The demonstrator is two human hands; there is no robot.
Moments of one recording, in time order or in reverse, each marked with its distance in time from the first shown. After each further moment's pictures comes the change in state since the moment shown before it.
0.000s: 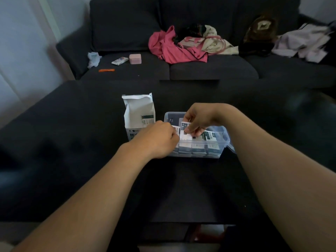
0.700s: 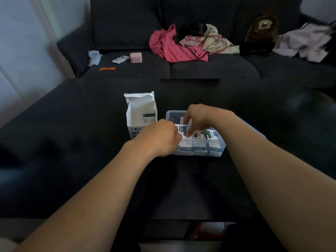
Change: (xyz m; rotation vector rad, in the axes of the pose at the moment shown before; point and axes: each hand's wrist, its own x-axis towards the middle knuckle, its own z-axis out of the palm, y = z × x) left_hand 0.000 0.000 0.002 0.073 0.021 -0.005; right_hand 0.006 -0.010 0.020 -0.420 0.154 0.039
